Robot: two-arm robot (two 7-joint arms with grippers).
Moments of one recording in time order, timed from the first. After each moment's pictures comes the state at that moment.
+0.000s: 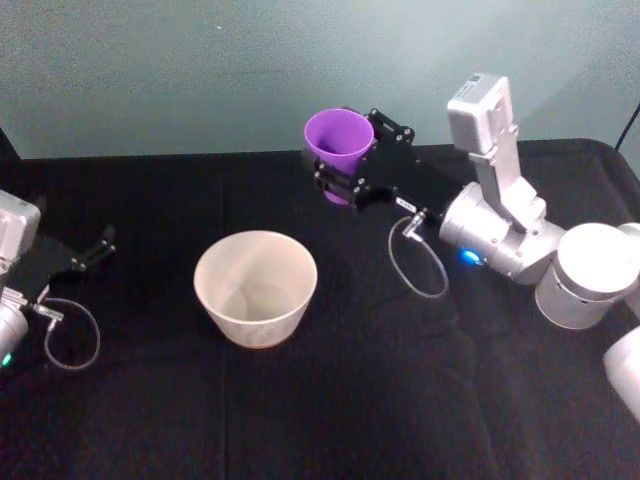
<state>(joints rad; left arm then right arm) -0.20 0.60 0.45 -1.41 -0.25 -0.12 0.03 0.35 0.39 -0.39 -1.48 0.24 -0.11 0.46</state>
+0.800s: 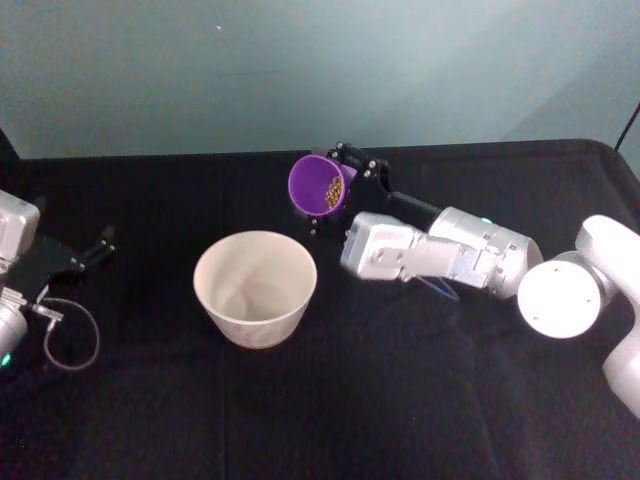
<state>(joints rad) -0.20 0.60 0.45 -1.41 -0.25 -0.12 0.03 0.40 0.48 -0.55 -1.48 -0.40 -0.26 0.29</state>
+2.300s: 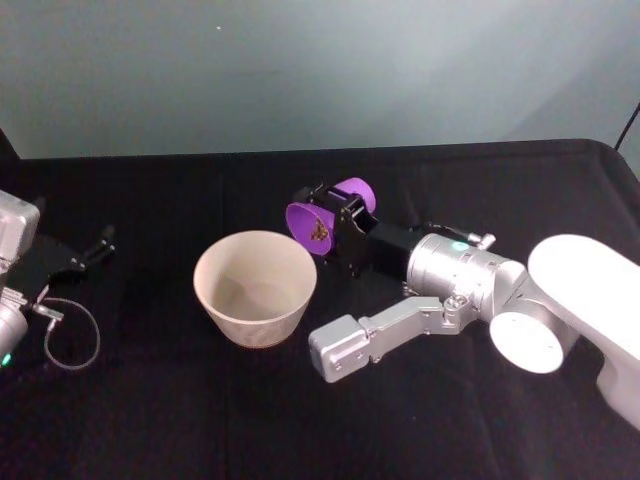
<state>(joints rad) -0.20 0.60 0.45 -1.41 -0.25 -0.12 0.03 0.46 0.56 -0.74 -1.53 -0.94 -0.18 0.17</state>
